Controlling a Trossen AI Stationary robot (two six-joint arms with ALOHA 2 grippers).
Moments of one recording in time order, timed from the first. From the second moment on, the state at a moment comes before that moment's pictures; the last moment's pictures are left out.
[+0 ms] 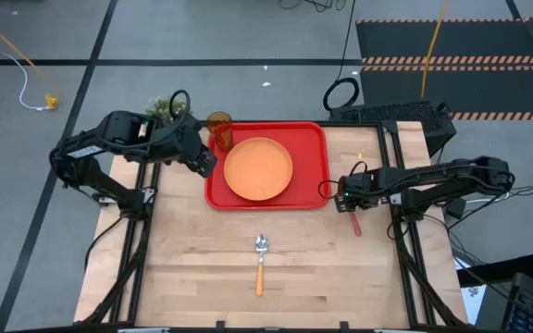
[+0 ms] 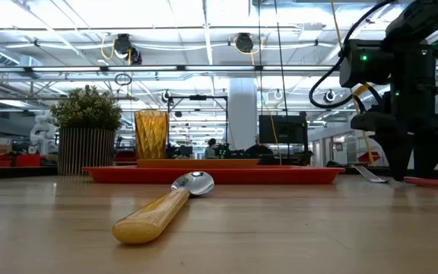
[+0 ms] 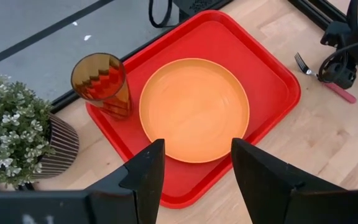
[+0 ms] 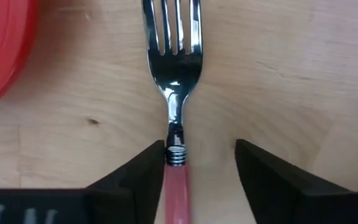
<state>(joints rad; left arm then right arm) -0.03 1.45 1.98 -1.57 -0.48 -0.81 -0.14 1.18 0.48 -0.78 0.00 1.23</state>
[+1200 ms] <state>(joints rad) -0.03 1.45 1.98 -1.57 -0.51 -0.82 -0.14 1.19 0.49 -0.76 -0.08 1.30</state>
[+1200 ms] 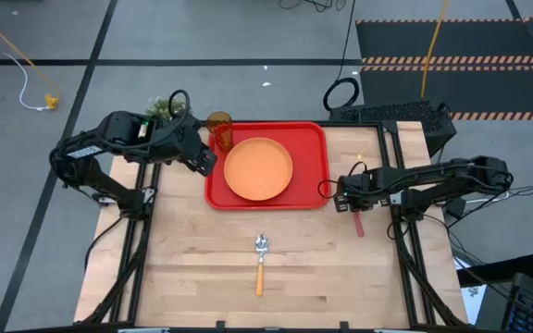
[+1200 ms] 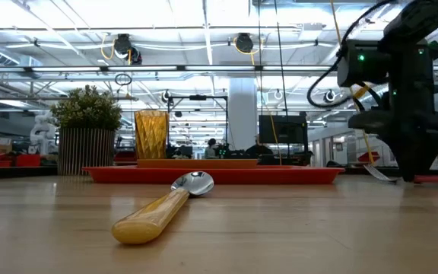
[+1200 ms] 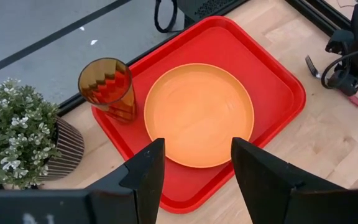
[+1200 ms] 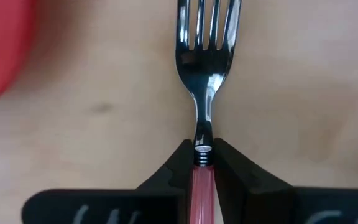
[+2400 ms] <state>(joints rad) -0.02 1.45 1.98 -1.57 -0.55 -0.77 -0.26 1.31 0.86 -0.58 0.00 1.16</state>
